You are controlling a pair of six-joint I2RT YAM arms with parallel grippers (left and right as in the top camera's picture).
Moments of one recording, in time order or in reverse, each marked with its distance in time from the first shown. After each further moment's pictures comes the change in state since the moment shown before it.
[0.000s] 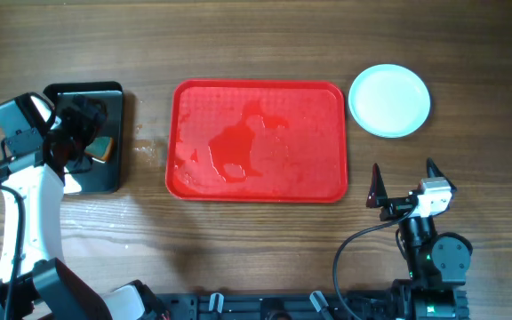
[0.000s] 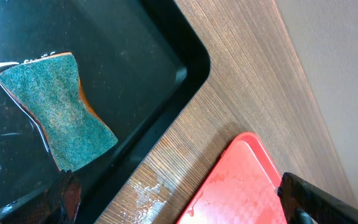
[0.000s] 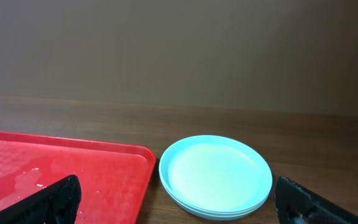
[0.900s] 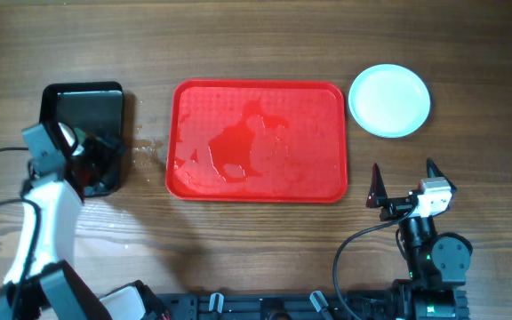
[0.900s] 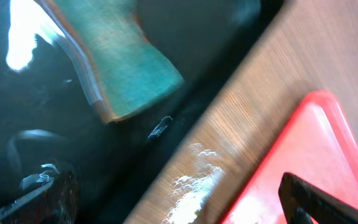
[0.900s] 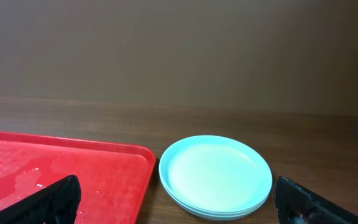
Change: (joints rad) left arm -0.040 -0.050 -0.230 0.079 -0.074 0.065; right arm 0.000 0.000 0.000 0.000 0.000 0.000
